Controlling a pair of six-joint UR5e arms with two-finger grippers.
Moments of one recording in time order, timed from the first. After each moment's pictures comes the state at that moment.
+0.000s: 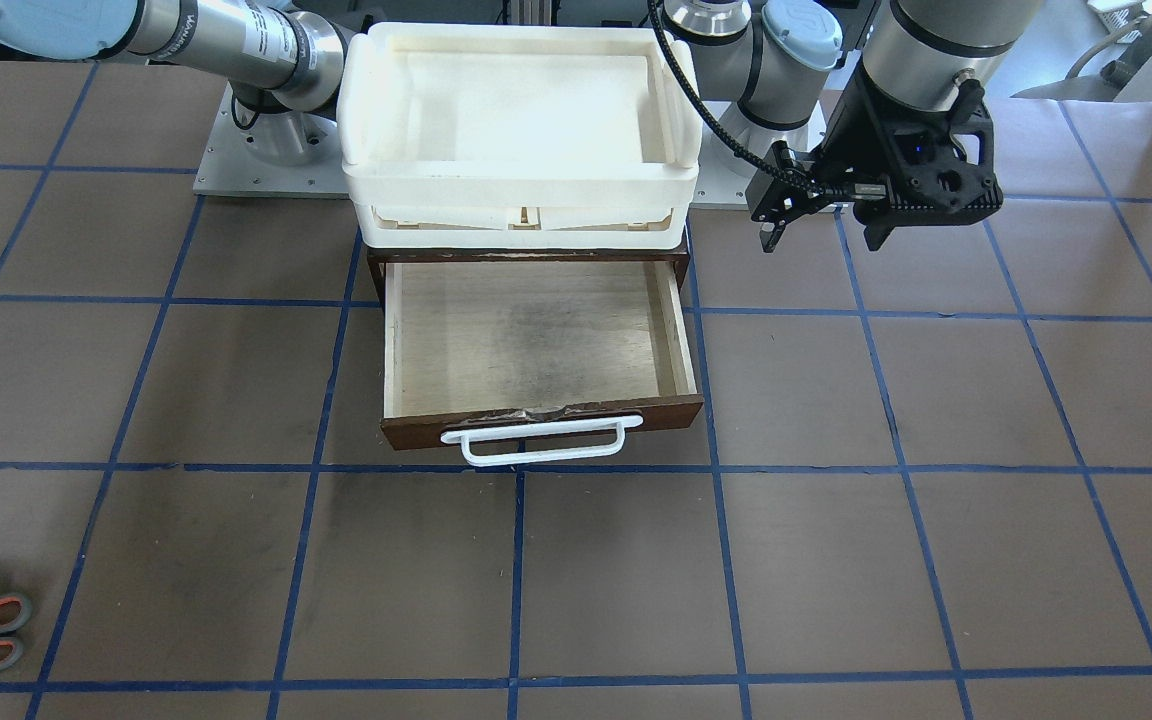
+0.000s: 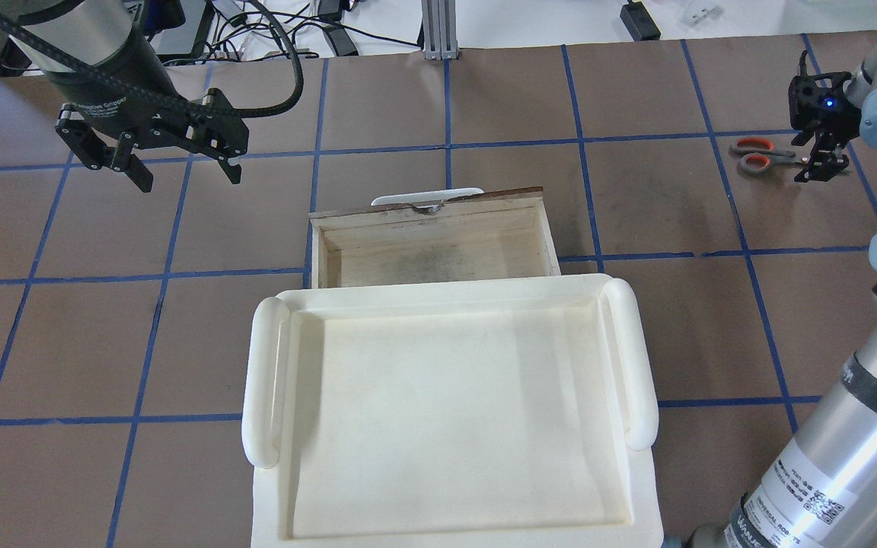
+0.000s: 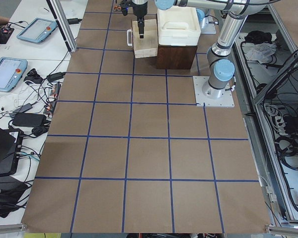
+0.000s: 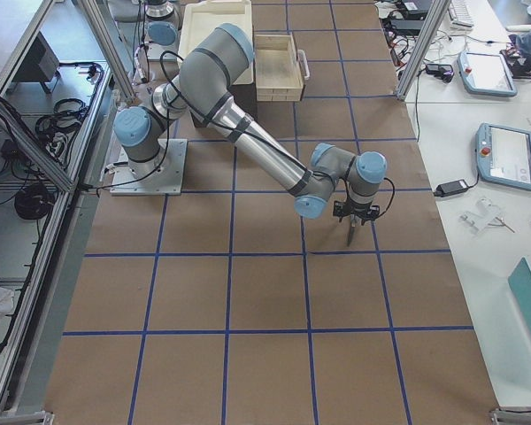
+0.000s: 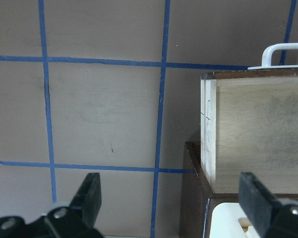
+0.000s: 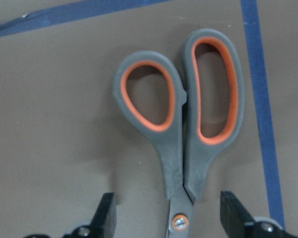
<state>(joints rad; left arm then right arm) -1.55 -1.58 -1.49 -1.67 1.57 -0.04 1.06 -0.81 1.34 -2.16 -1.54 -1.88</state>
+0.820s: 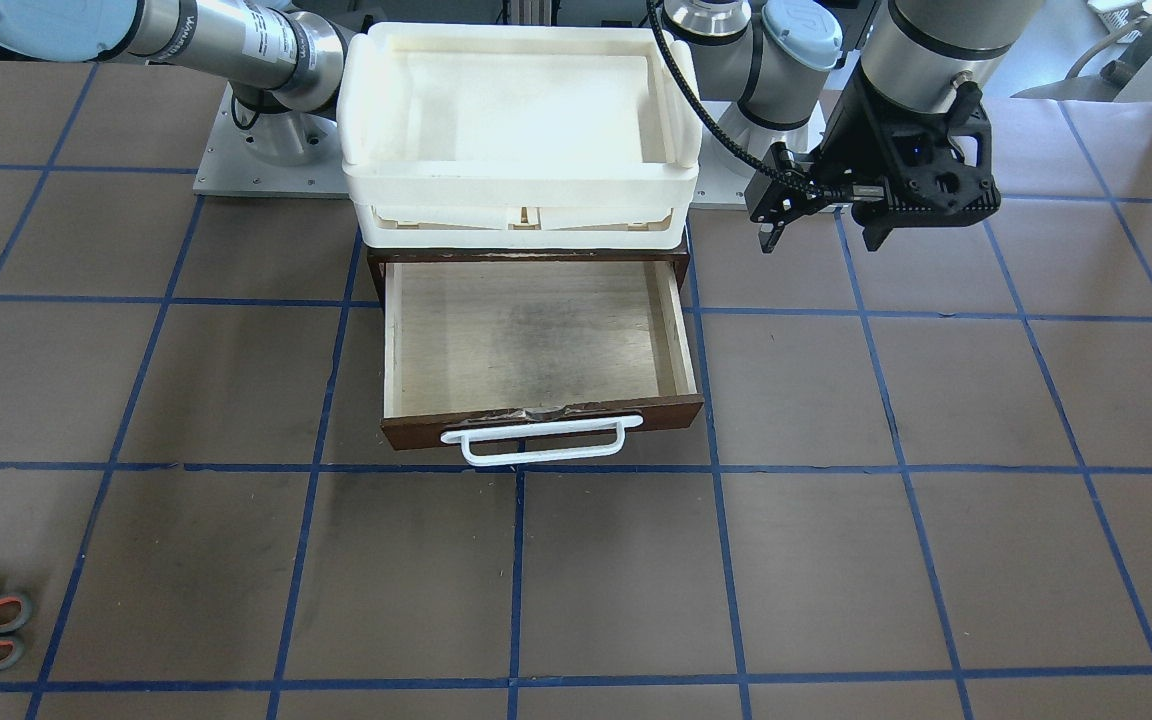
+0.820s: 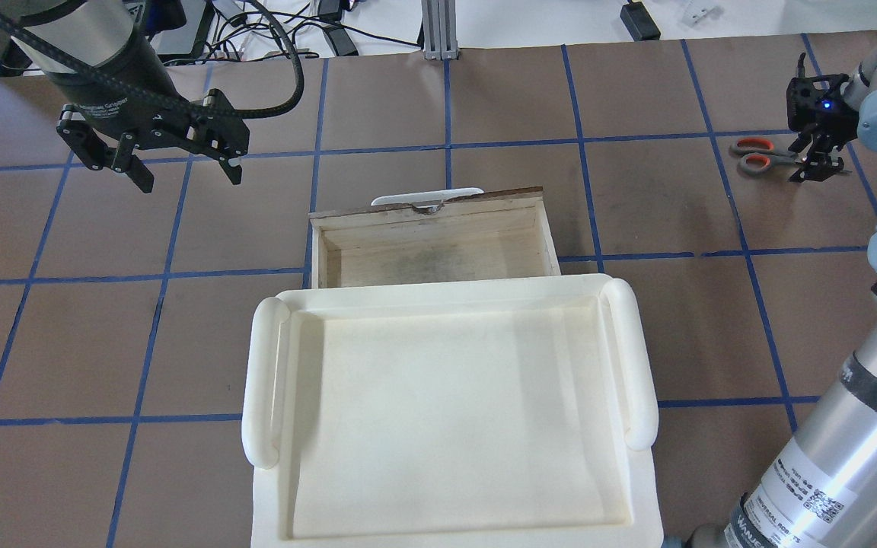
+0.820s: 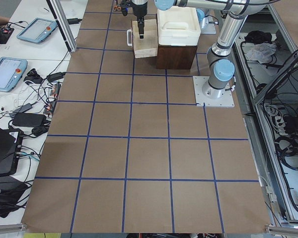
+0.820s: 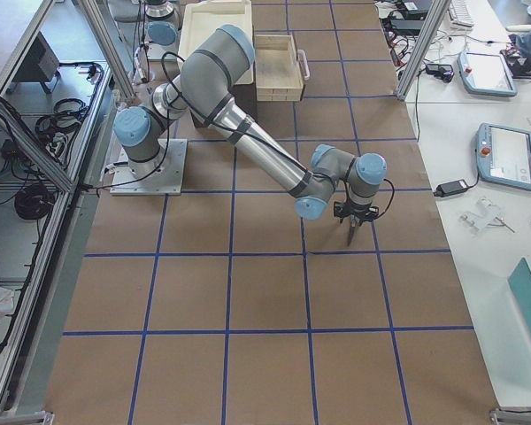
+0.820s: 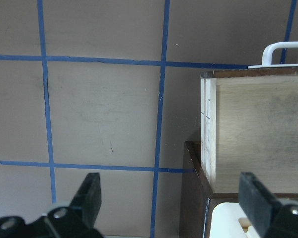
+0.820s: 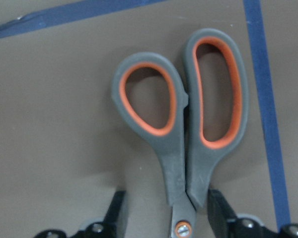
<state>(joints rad) -1.55 -1.58 -1.50 -1.67 1.57 -0.04 1.06 -0.81 1.34 -2.16 -1.53 -1.87</state>
